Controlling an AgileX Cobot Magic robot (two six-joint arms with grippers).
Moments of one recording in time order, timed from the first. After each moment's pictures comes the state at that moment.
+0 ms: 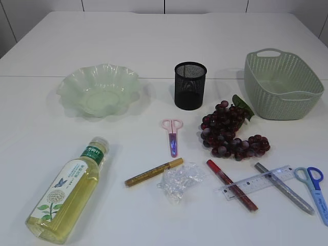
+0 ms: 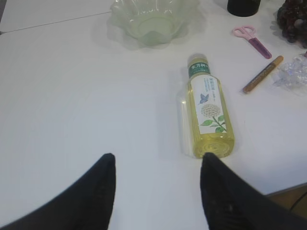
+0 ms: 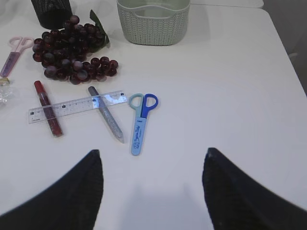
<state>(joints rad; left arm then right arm) -0.19 0.01 -0.53 -0.02 1.10 0.07 0.13 -0.02 -0.50 -0.16 1.15 0.06</state>
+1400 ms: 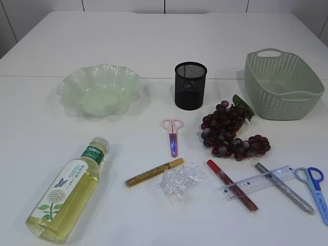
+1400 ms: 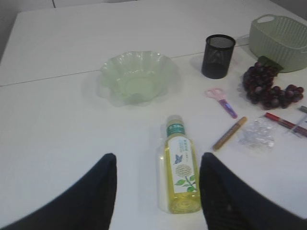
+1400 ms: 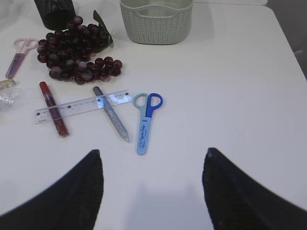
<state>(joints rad) -0.19 0.15 -0.75 -0.09 1.05 0.07 0.13 -0.02 -0.50 -0.14 1.15 0.07</state>
